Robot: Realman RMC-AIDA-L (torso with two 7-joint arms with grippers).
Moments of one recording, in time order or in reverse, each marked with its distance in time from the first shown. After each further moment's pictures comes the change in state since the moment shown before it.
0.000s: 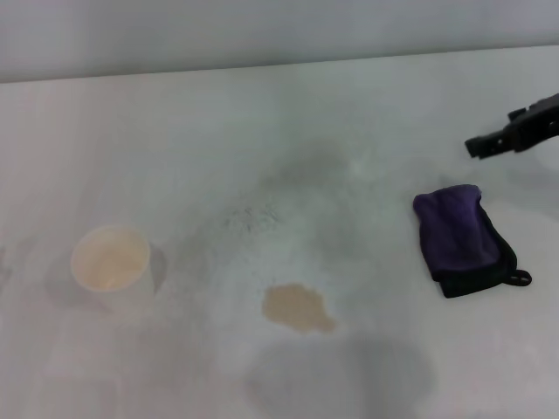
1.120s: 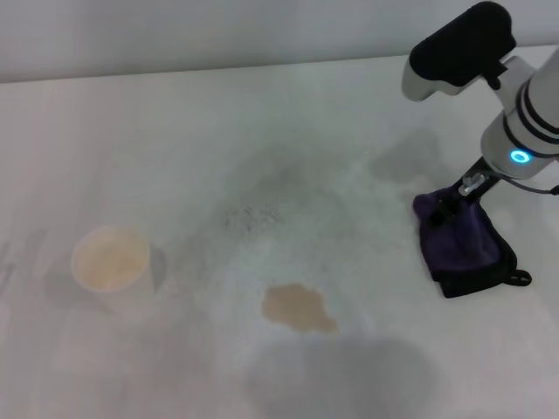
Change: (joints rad) left arm -0.013 -0.003 0.008 -0.004 -0.016 0.007 0.097; right arm 0.243 0.014 -0.388 0.338 -0.251 -0.019 0.335
